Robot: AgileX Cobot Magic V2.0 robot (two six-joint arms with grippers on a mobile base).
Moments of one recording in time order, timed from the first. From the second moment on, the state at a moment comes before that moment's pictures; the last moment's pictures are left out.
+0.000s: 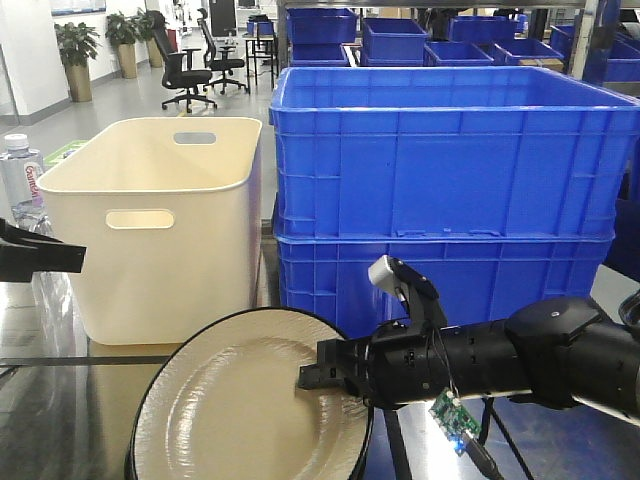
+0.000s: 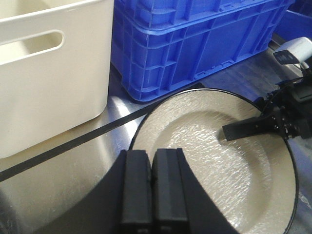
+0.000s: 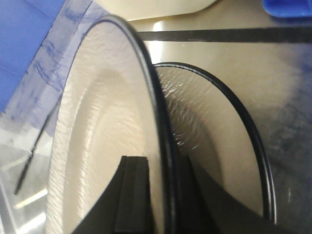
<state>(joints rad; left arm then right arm) 0.05 1.25 -1.38 -0.74 0.97 0.61 0.34 1.74 -1.23 1.31 0.67 -0.84</state>
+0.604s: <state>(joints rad) 0.05 1.25 -1.33 -0.39 0.99 0.35 0.33 1.60 -1.23 0.94 0.36 -1.16</state>
